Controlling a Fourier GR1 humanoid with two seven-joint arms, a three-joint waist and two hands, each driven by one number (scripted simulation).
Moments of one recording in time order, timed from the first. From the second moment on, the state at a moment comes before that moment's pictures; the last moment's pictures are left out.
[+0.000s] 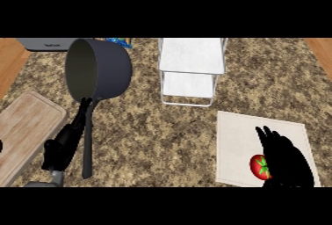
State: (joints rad) left arm 0.00 0.27 -0.13 -1.50 0.01 0.01 -0.01; right arm -0.02 -0.59 0.53 -1.82 0.71 0.28 0.93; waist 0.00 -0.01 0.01
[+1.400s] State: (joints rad) left arm 0.01 0.25 -0.09 -1.49 -0.01 -0.03 -0.01; right arm -0.06 -0.50 0.52 -1.60 0.88 0.16 0.70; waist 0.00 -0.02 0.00
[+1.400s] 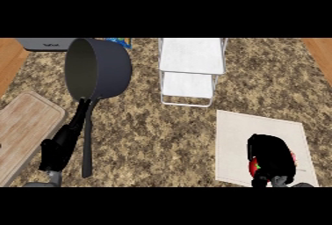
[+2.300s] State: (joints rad) left arm -0.03 0.24 -0.14 -1.48 -0.02 -0.07 0.03; right arm -0.50 -0.78 0.34 -1.53 0.55 0.28 -0.28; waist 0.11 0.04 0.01
